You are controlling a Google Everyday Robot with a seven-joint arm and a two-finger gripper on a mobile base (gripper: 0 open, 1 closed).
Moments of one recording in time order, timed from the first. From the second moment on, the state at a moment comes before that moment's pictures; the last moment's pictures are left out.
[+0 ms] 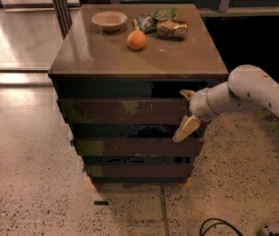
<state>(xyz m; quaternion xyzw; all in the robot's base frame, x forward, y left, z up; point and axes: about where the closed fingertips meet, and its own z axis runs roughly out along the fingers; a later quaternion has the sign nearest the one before) 0.629 -0.139 0.689 -0.60 0.70 0.14 0.35</state>
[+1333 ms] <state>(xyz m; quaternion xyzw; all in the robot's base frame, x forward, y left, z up) 0.653 -0.114 0.673 -0.56 0.73 0.31 0.26</state>
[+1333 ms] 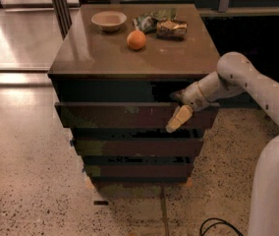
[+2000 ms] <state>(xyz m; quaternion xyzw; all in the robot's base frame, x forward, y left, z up) 0.638 -0.112 0.672 -0.57 0.72 0.30 0.27</state>
